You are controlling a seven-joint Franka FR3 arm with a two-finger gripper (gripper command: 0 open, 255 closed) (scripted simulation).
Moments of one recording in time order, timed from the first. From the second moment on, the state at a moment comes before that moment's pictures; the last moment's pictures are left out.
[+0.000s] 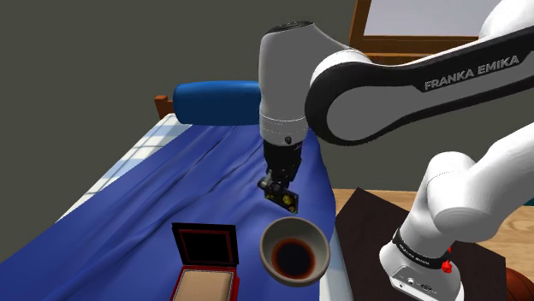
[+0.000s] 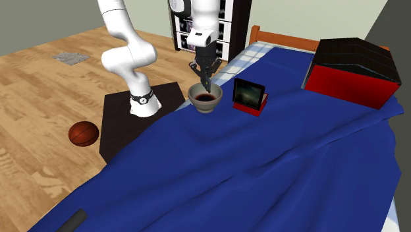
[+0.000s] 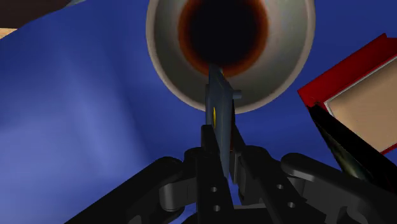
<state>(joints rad) 0.20 -0.51 0.47 -2.38 0.24 1.91 0.48</state>
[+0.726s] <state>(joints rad) 0.29 -0.63 0.54 -2.52 0.34 1.94 0.57</state>
